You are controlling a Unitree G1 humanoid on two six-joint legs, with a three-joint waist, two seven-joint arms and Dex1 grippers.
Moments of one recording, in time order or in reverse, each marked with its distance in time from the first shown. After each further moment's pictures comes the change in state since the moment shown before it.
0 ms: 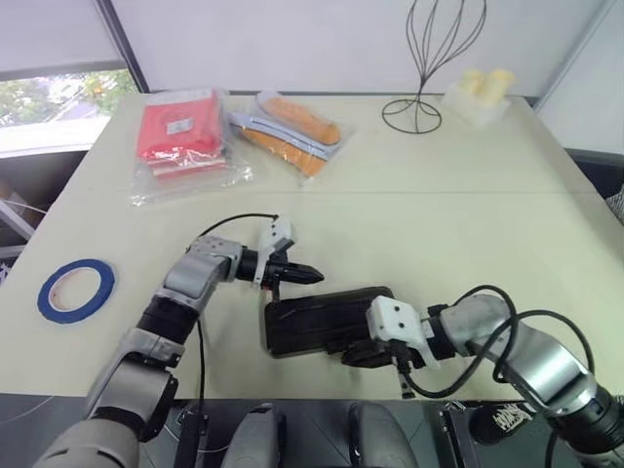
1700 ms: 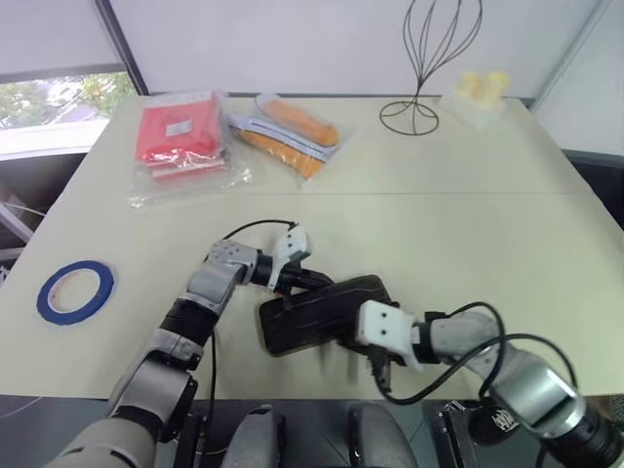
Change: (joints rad) left arm 0.002 -0.080 -0.004 0.106 0.136 -0.175 -0.040; right arm 0.058 -0.006 -0.006 -0.073 -0.130 0.047 -0.184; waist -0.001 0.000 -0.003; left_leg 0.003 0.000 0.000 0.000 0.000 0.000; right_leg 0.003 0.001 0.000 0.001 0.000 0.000
